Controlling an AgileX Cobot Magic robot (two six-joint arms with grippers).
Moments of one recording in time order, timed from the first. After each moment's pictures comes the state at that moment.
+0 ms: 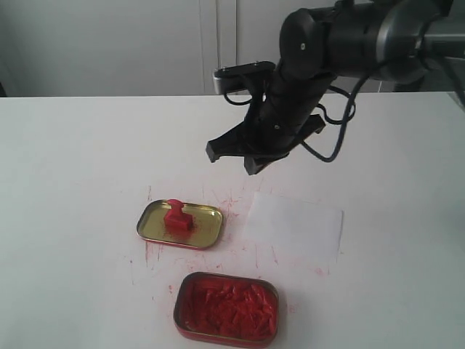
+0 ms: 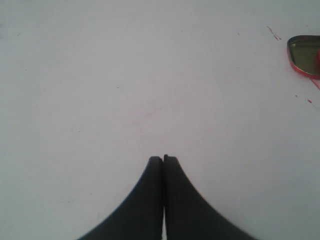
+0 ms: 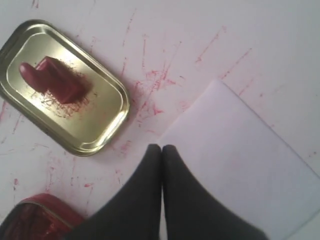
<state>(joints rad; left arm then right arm) 0.00 0.00 0.02 -0.10 0.51 0.13 0.55 1.90 -1.50 0.10 0.87 0.01</state>
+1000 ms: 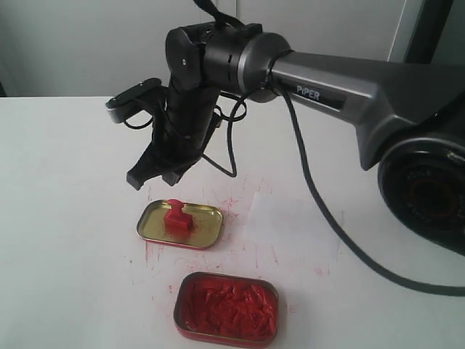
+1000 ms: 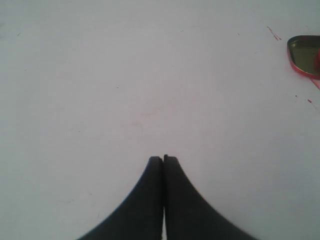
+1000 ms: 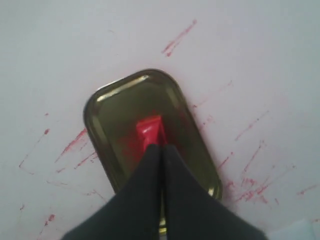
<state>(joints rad) 0.00 0.00 0.02 -0.10 0.51 0.13 0.73 2.24 -2.00 0.11 1.05 -0.28</state>
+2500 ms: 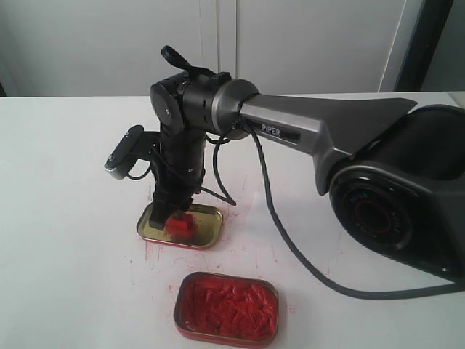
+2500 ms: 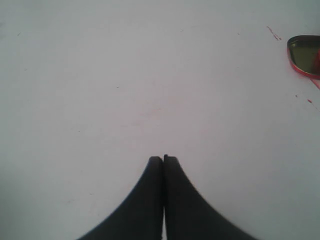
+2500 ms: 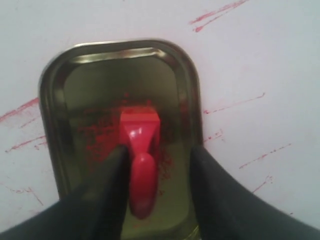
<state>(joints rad) 0.00 0.00 0.02 -0.10 0.51 0.13 0.76 2.36 -2.01 0.00 1.04 -0.52</state>
